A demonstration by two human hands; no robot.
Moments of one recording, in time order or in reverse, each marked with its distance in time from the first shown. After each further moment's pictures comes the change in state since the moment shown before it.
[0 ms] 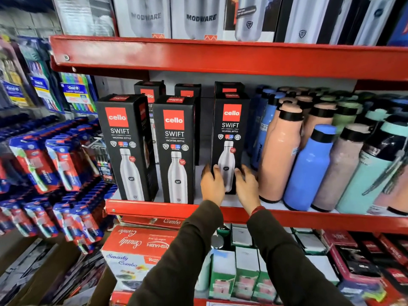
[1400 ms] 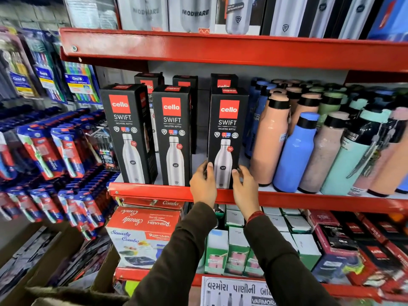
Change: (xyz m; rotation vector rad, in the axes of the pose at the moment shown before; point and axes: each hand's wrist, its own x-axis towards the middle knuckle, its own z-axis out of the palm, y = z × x) left_hand -0.064 -0.003 -0.027 0.031 0.088 0.031; right_hand -0.067 0.011 -0.024 -0.050 0.040 -0.096
